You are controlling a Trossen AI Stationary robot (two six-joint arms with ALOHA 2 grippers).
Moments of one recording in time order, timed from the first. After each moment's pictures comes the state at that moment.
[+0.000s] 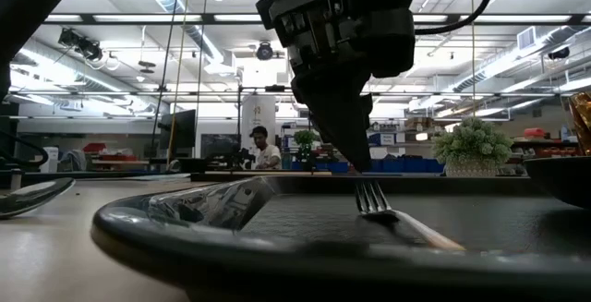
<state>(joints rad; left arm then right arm) -0.12 2.25 1.77 -0.68 0.39 0.03 0.66 1.50 1.31 -0.70 0.63 0.58</state>
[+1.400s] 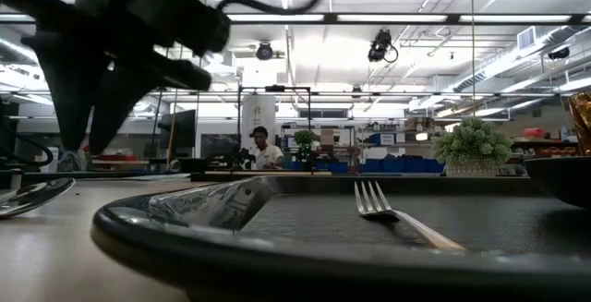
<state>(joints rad) -0.41 1.94 1.42 -1.15 0.05 -0.02 0.66 1.50 1.30 -0.67 0.67 0.57</state>
